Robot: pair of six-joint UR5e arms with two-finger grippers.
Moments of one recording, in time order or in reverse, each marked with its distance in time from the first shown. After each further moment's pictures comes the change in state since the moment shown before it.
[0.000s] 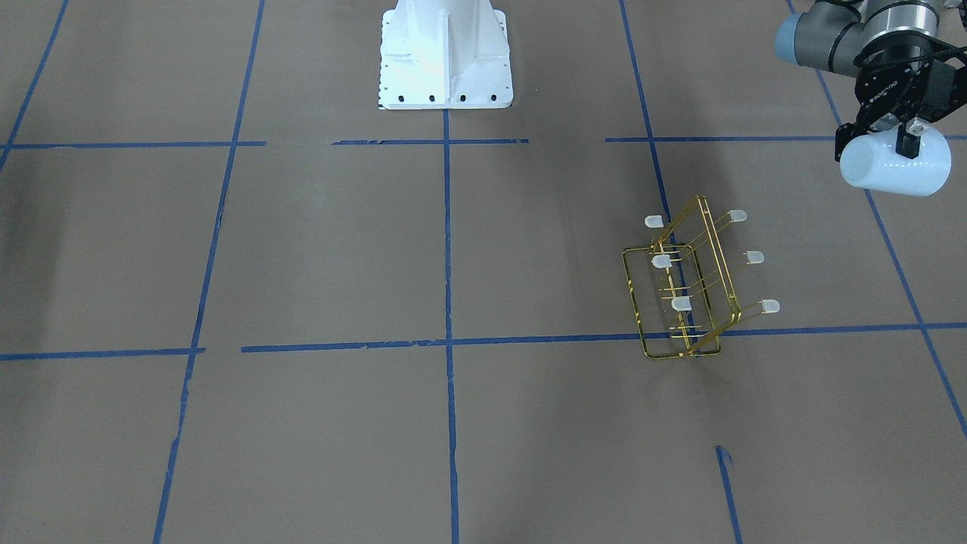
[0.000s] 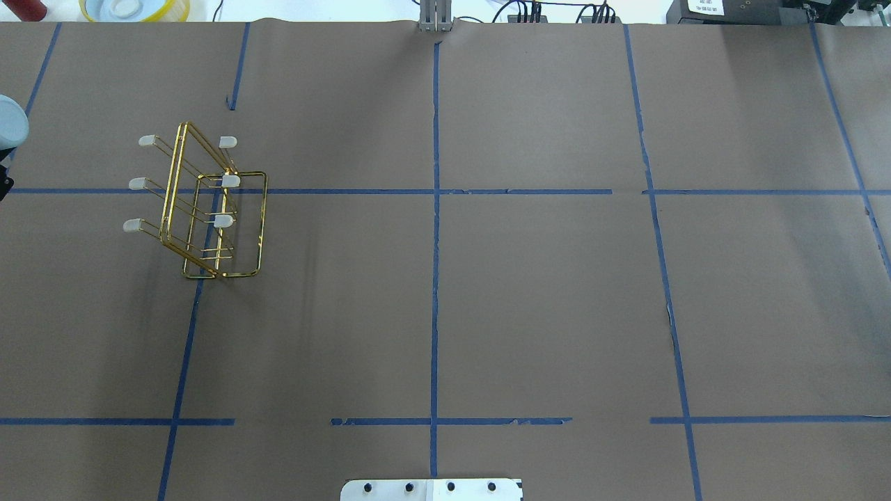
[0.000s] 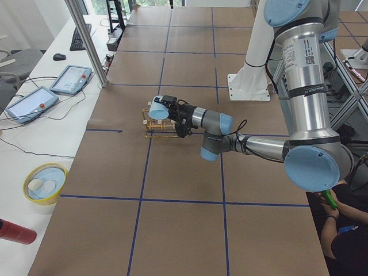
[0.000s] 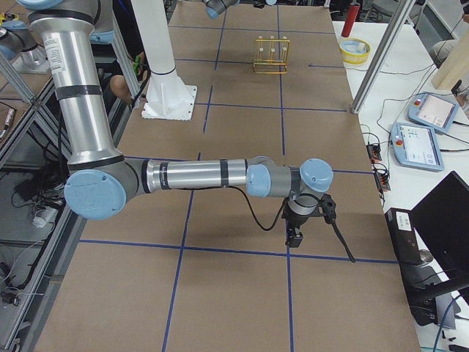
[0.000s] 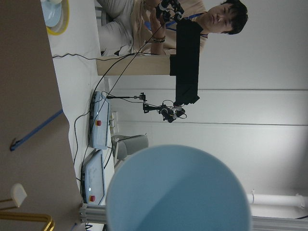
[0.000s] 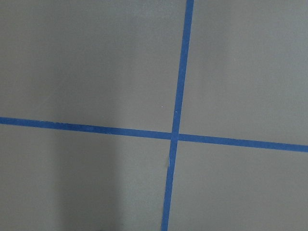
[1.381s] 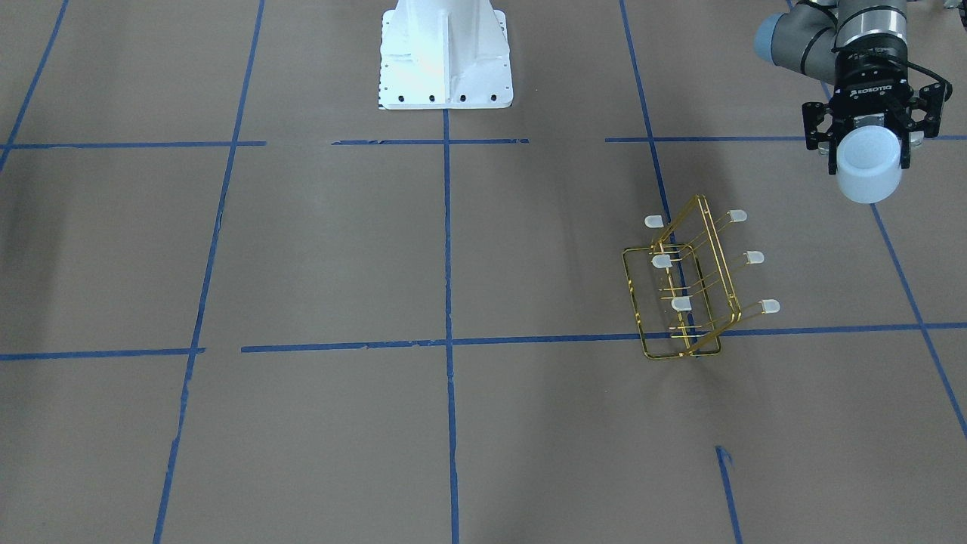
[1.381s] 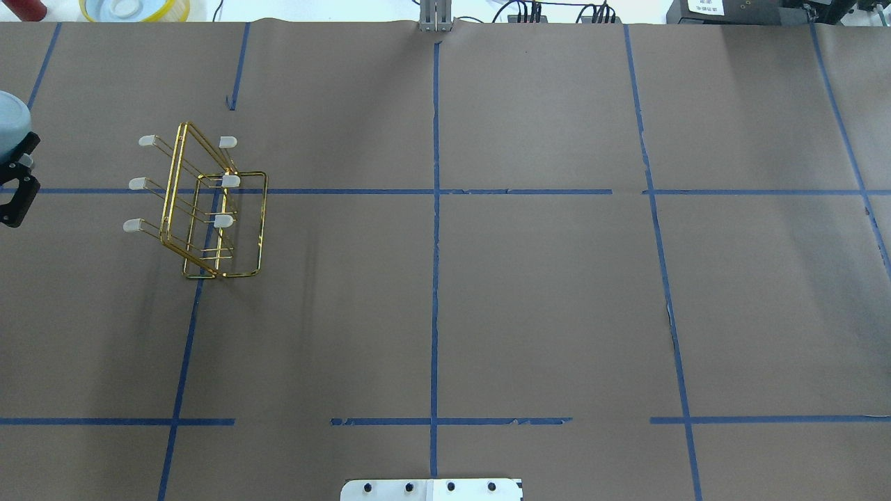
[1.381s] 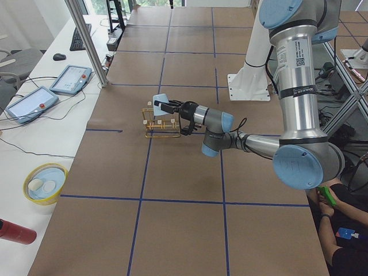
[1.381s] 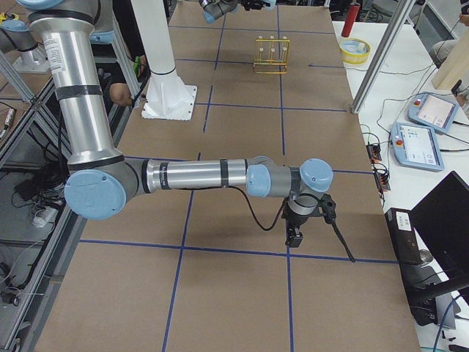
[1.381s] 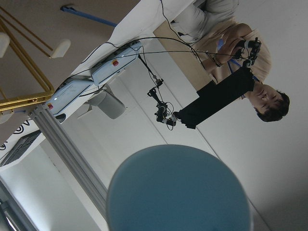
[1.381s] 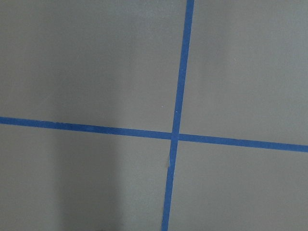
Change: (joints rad) left arm 0.124 -0.033 0.022 -0.050 0.221 -0.755; right arm -0.001 0.000 0.000 0.000 0.000 0.000
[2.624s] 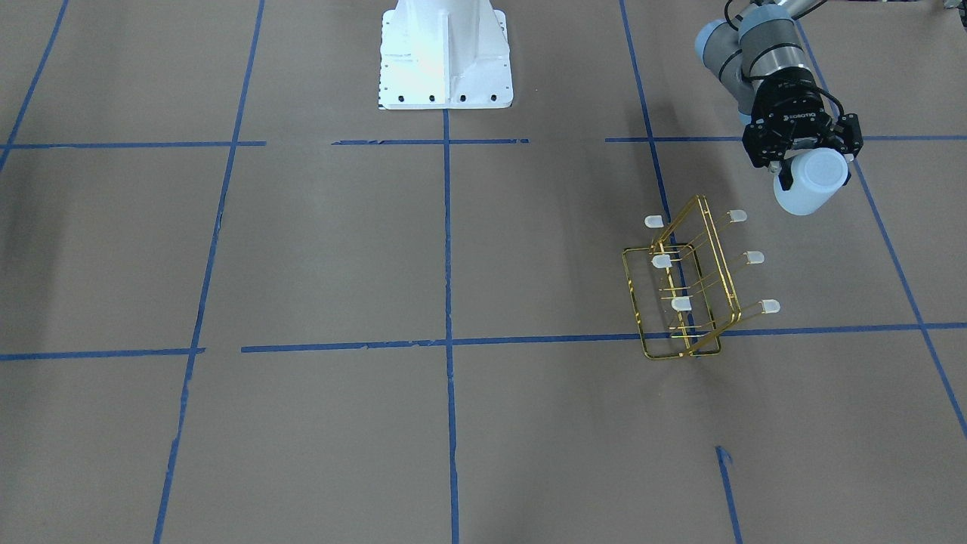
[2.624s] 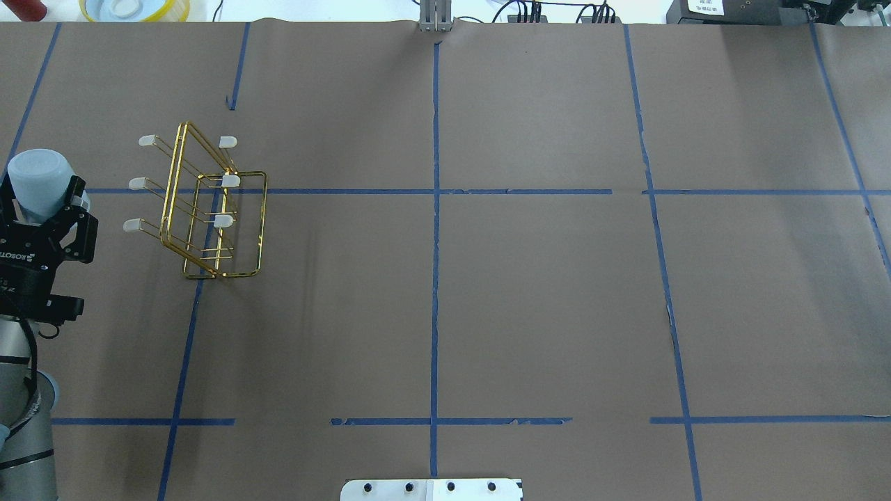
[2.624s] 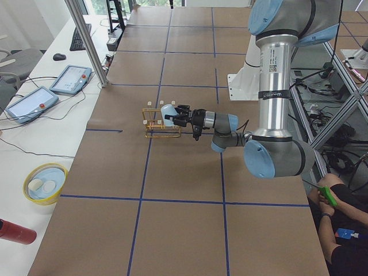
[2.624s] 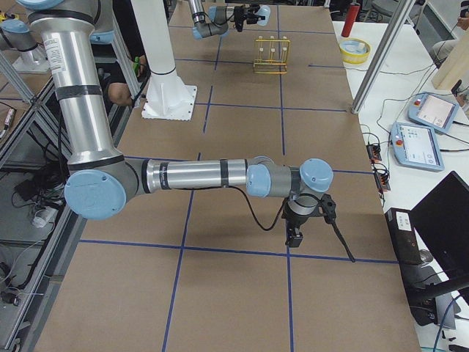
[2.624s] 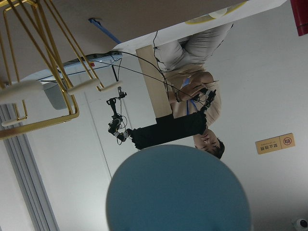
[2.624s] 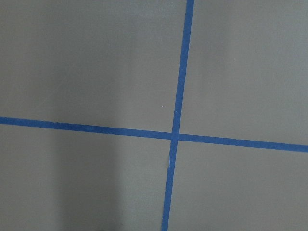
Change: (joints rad) left arm 0.294 -0.167 0.161 -0.103 0.540 -0.157; right arm 0.000 0.000 0.000 0.000 0.000 0.000
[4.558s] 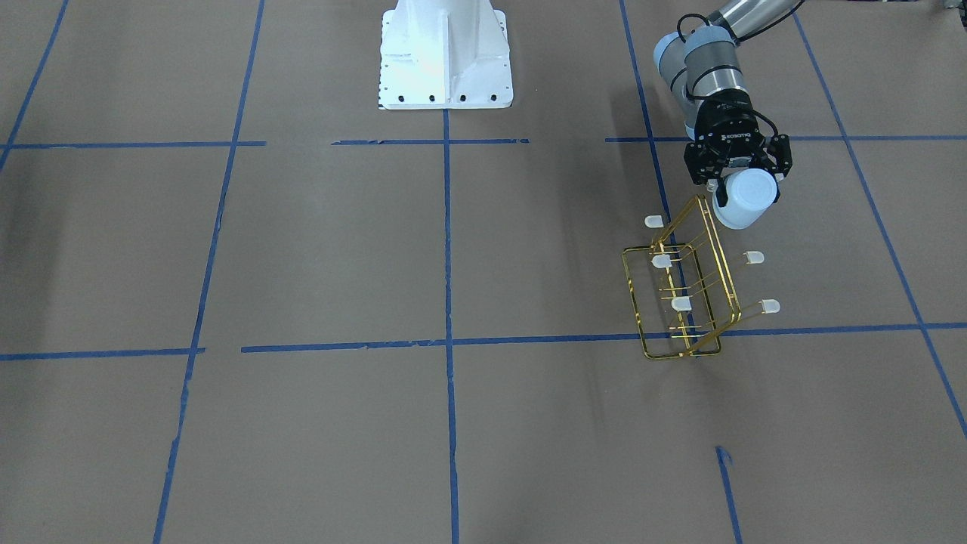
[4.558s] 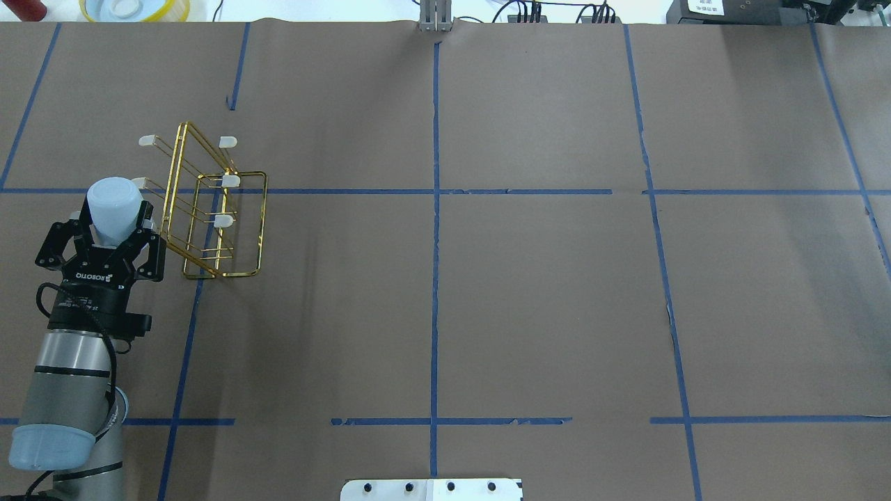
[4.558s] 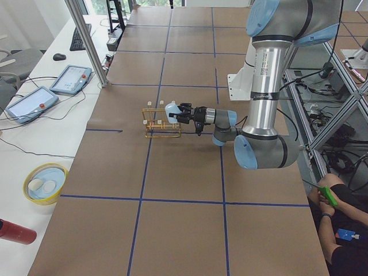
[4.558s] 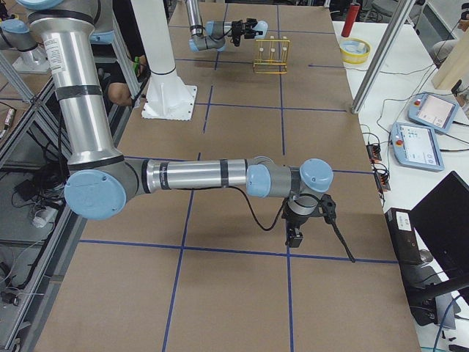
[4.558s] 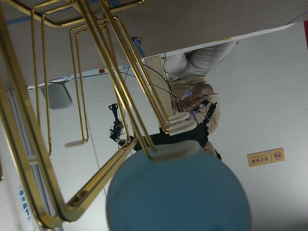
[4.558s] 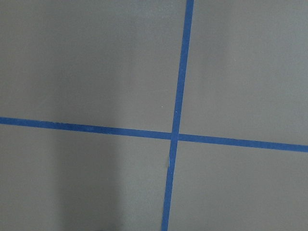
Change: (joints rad) left arm 0.073 -0.141 0.123 0.002 0.069 -0.006; right arm 0.000 0.000 0.000 0.000 0.000 0.000
